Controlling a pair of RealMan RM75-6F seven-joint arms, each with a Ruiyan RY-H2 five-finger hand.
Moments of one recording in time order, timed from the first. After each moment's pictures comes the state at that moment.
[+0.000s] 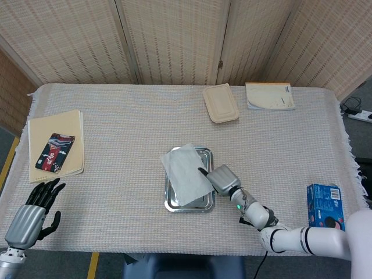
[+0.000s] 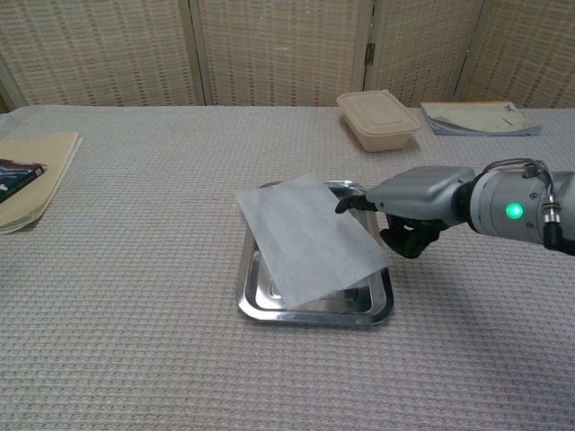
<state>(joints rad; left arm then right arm) -0.11 -1.11 0.06 -1.62 1.69 1.51 -0.08 0.89 -1.49 0.09 -1.61 -0.76 0.75 -0.78</state>
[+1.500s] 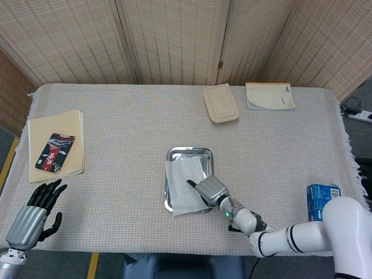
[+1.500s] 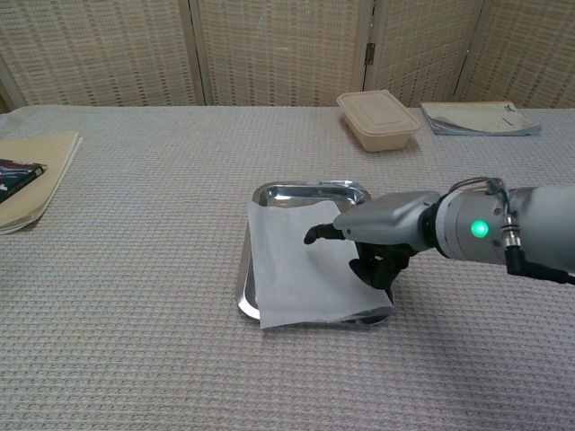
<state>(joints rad) -0.11 -1.11 0.06 -1.63 1.70 1.51 -0.08 1.08 -1.53 -0.02 -1.69 -0.60 0.80 -0.69</state>
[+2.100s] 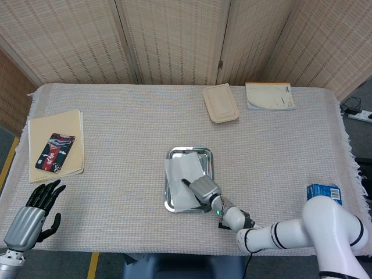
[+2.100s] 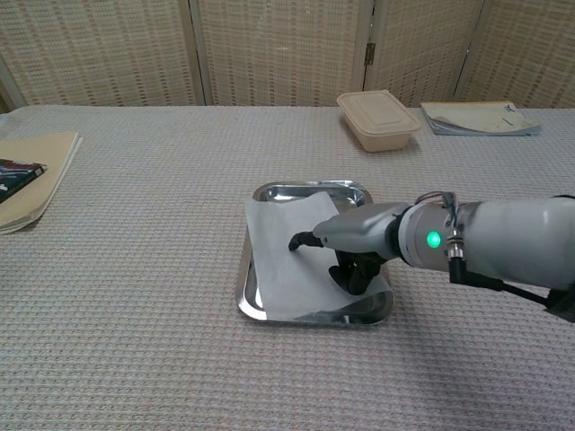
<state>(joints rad) -0.11 -1.10 0.07 -1.63 1.71 1.51 -0.09 1.13 -1.61 -0.03 -1.60 -0.51 0.82 -0.69</state>
